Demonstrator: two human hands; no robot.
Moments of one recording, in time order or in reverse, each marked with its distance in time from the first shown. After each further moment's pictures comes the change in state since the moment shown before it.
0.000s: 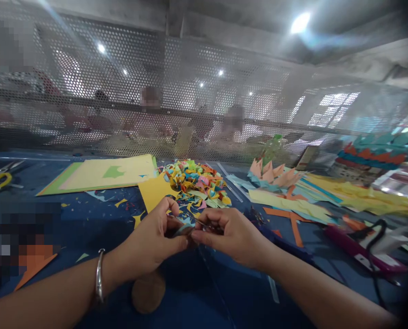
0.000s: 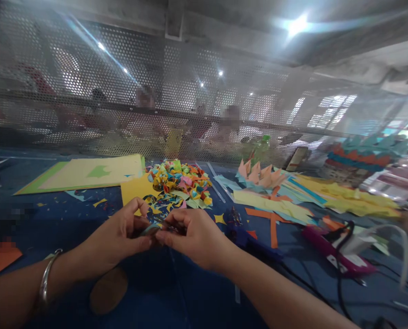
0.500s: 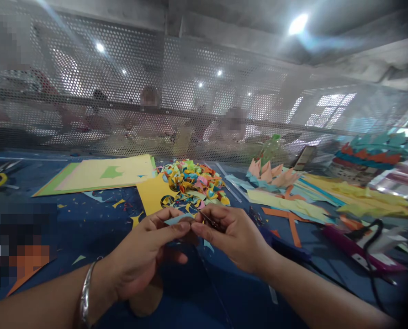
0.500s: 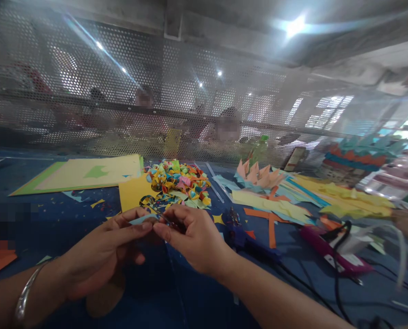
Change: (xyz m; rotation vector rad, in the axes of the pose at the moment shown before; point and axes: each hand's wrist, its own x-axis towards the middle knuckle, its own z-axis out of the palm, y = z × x) left_hand -0.008 0.002 0.008 -0.255 0.097 -0.115; right_hand -0.002 -0.004 0.008 0.194 0.125 -0.144
